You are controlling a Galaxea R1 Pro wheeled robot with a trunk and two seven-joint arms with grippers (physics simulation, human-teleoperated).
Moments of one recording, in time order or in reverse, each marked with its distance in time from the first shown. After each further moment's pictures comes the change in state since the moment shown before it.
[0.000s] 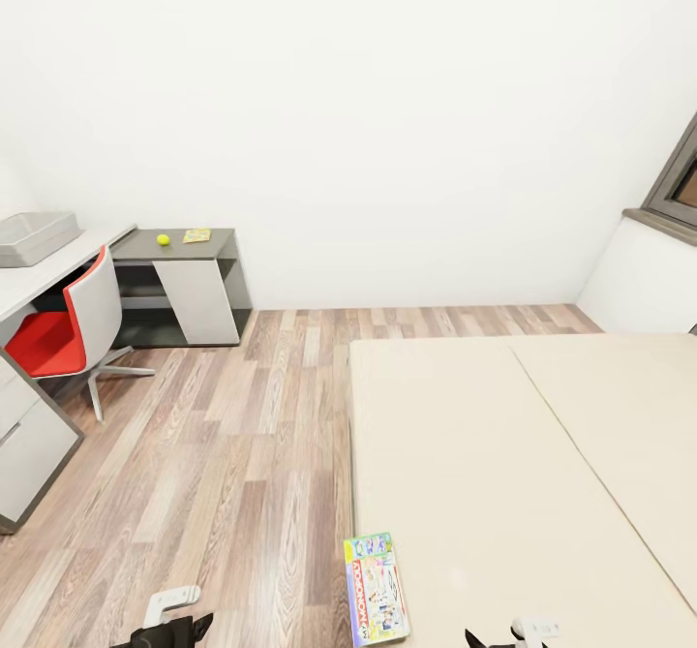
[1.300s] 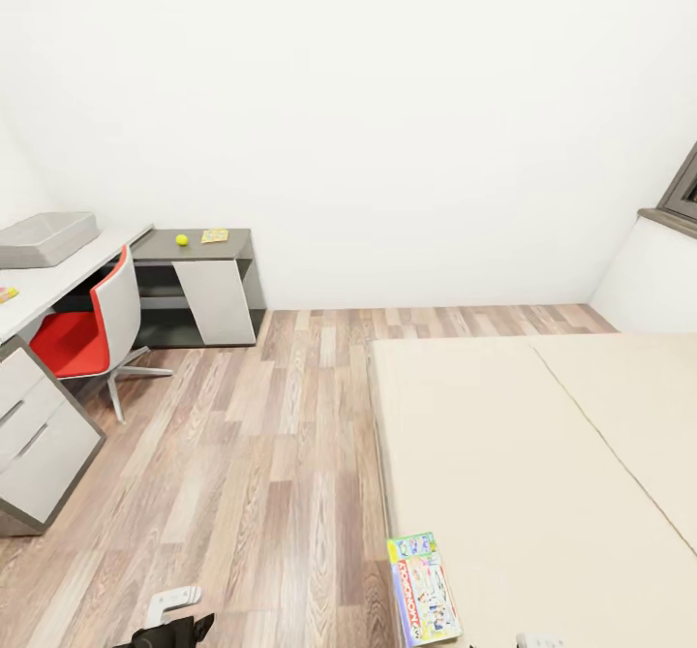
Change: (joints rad) left arm 0.000 -0.003 0.000 0.001 0.000 0.000 0.000; right arm 0.000 0.003 -0.003 0.053 0.000 -0.001 -0.020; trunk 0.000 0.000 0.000
